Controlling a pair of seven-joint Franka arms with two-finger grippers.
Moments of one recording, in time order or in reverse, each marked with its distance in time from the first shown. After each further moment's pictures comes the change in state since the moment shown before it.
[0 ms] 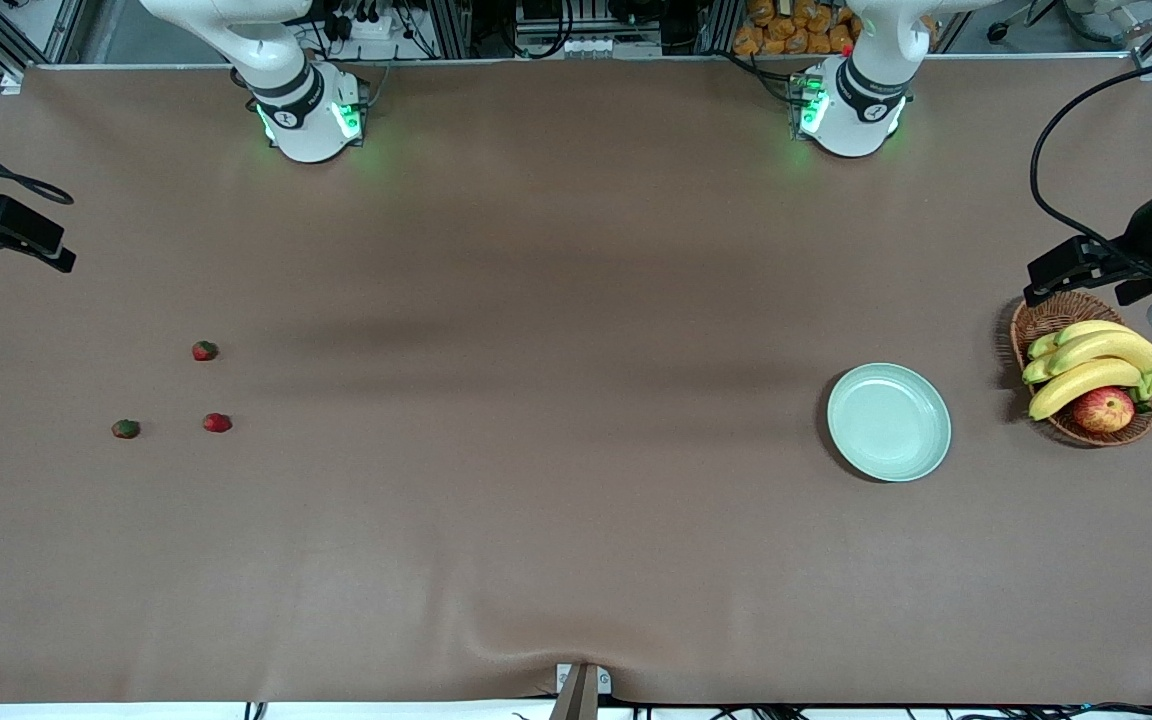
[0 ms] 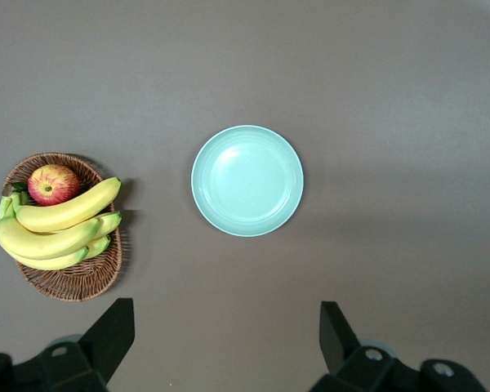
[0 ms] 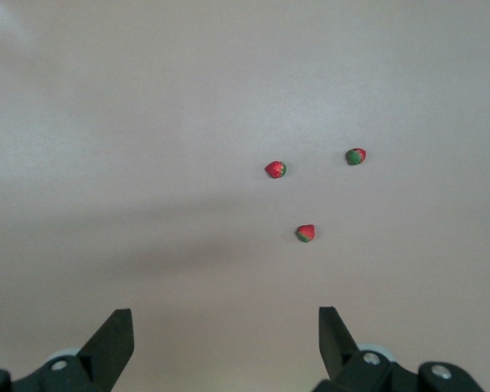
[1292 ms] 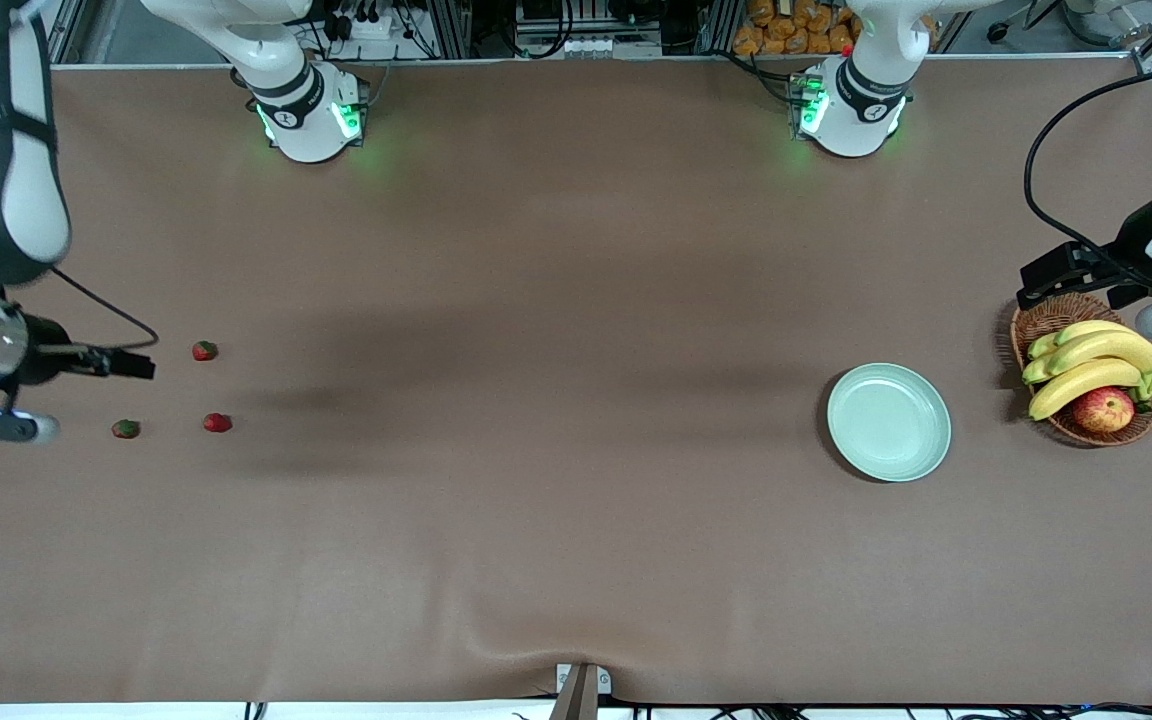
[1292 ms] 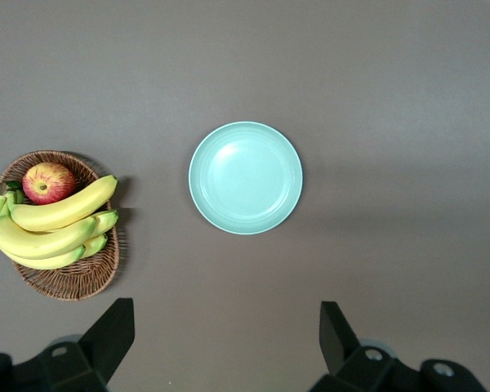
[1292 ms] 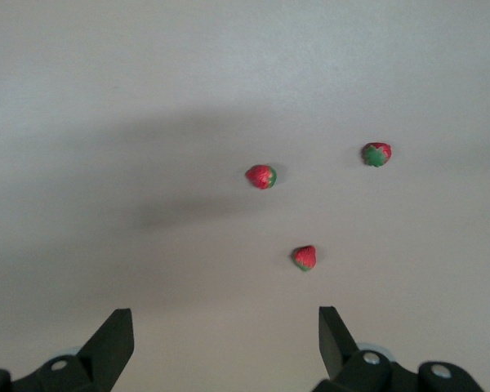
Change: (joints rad) left arm -0.001 0.011 -0.002 -0.001 0.000 -0.001 0.000; right arm -0.041 0.345 -0.006 -0.035 -0.016 0.188 -0.008
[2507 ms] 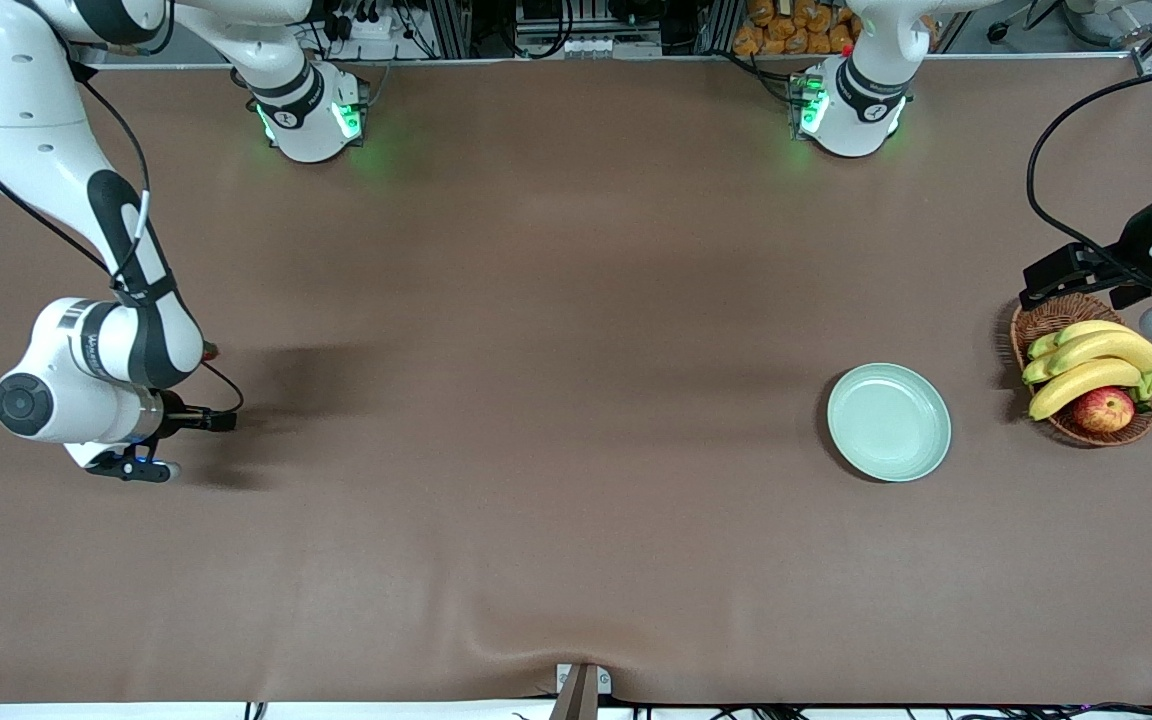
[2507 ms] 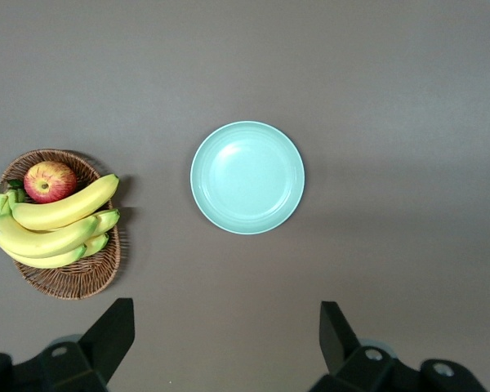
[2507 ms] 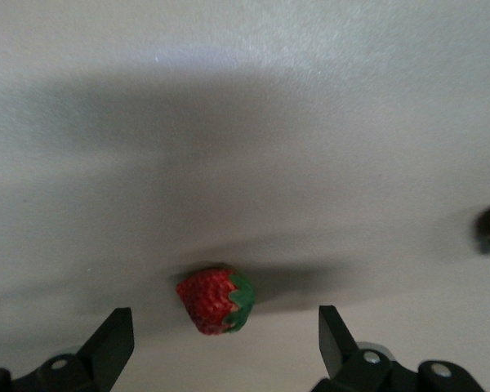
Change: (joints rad) left arm 0.002 0.001 0.003 0.000 0.000 0.000 0.000; right arm -0.053 0.289 -0.001 -0.238 0.001 0.510 -0.040
